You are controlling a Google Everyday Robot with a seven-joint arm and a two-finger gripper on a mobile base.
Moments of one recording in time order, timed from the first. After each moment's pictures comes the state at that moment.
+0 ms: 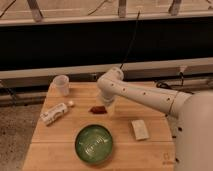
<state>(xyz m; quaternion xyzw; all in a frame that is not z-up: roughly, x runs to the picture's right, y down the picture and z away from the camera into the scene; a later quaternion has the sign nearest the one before) -0.001 0.106 0.855 -0.26 -0.14 -0.23 0.93</state>
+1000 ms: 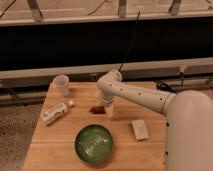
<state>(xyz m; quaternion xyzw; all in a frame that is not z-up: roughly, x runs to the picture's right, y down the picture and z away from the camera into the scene) -0.002 0.121 0.892 -0.29 -0.15 -0.22 0.92</state>
